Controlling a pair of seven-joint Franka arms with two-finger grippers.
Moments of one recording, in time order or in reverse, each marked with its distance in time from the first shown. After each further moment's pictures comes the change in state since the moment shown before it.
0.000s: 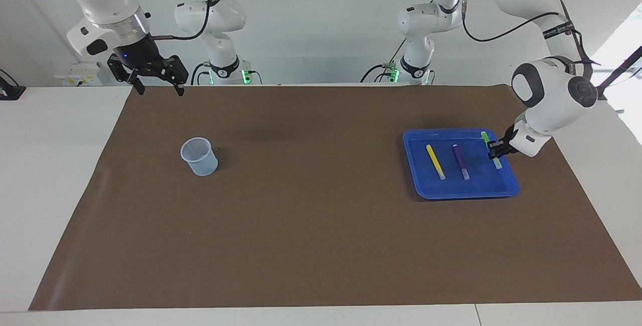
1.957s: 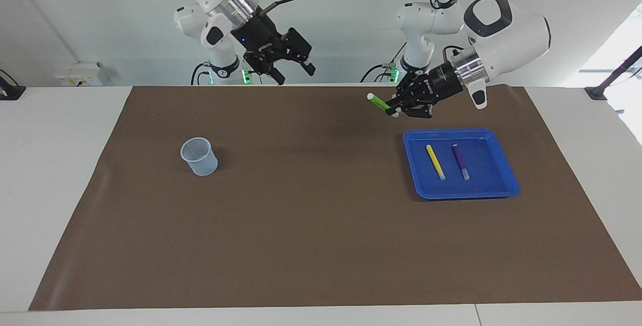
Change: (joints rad) left arm -0.260 -0.278 -0.033 -0.101 -0.992 0.017 -1.506; right arm 0.365 0.015 0.031 -0.082 0.597 0.503 0.535
